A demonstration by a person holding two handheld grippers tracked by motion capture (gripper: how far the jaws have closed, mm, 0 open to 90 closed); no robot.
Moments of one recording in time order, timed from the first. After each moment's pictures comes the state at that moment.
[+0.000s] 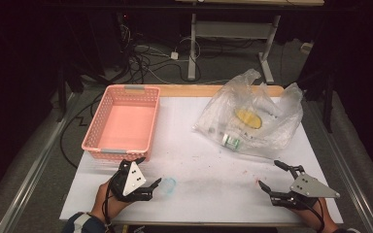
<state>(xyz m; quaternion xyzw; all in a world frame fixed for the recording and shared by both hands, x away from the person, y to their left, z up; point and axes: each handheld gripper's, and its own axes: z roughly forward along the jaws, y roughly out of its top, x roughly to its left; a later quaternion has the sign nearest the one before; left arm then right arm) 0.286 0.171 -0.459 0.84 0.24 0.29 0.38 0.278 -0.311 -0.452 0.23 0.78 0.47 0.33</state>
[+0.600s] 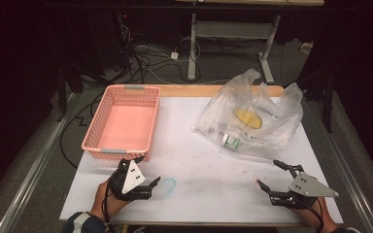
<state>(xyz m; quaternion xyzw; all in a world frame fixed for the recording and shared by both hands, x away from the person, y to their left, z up) 0.289 0.173 -0.460 0.84 0.25 0.29 0.39 0.279 -0.310 -0.451 0.22 0.78 0.47 0.33</state>
